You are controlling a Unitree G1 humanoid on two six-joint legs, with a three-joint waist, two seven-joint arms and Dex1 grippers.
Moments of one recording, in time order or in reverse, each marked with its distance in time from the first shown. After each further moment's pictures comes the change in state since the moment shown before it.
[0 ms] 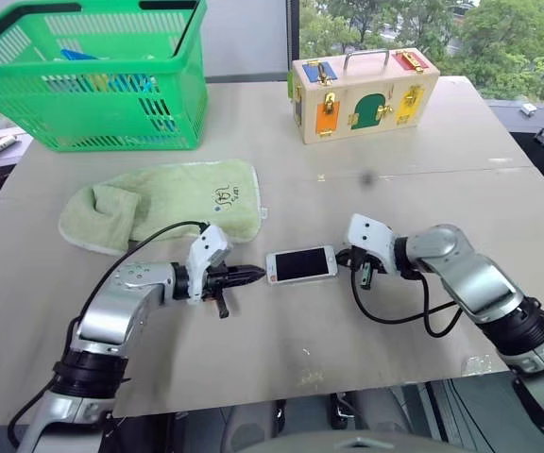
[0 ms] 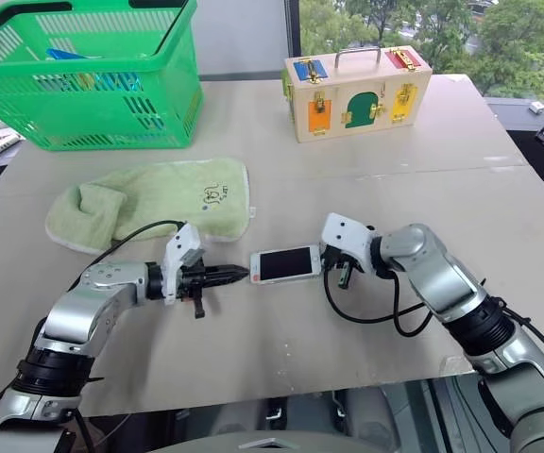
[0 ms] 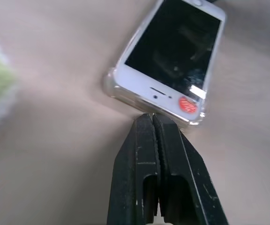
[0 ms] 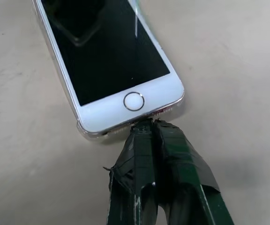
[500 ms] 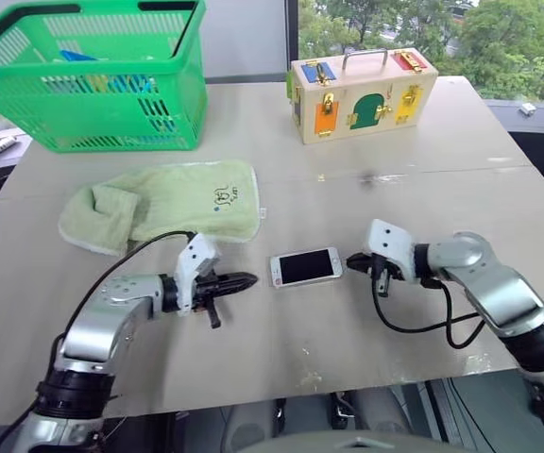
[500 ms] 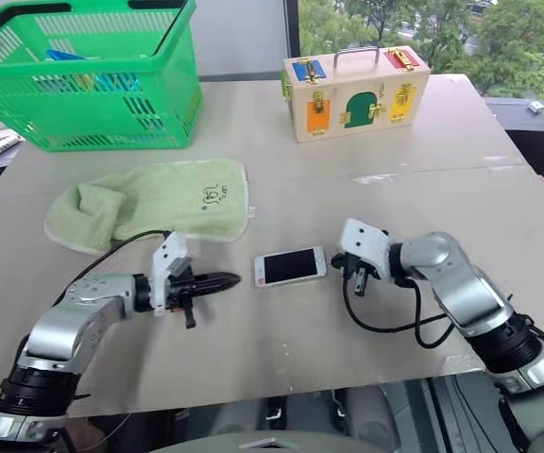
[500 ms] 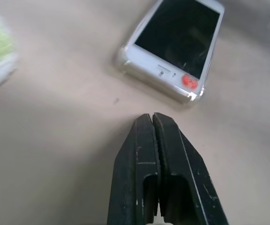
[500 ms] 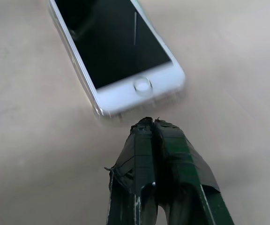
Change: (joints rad) left arm 0.077 0.030 0.096 -0.023 -0.097 -0.002 -0.014; right arm 0.146 -0.075 -0.144 -0.059 0.063 -0.085 0.005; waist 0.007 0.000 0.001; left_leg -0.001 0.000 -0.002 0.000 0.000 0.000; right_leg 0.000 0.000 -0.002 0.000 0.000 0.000
